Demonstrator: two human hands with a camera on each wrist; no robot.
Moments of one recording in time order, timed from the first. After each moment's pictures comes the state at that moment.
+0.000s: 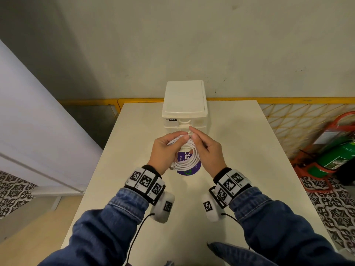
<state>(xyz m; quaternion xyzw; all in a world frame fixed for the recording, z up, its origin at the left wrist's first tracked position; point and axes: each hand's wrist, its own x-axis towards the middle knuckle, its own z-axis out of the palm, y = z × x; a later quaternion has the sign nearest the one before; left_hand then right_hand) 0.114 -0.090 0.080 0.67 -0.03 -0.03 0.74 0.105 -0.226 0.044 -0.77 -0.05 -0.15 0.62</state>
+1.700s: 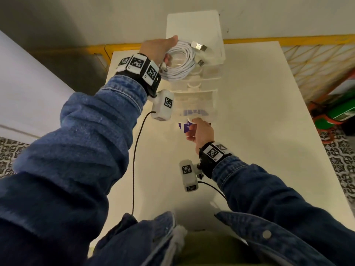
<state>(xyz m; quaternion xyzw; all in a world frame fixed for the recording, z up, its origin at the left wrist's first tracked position) 0.270 -0.067 0.115 0.85 0.08 -0.14 0.51 0.122 -0.164 -0.040 -0.52 0.37 0.05 0.76</state>
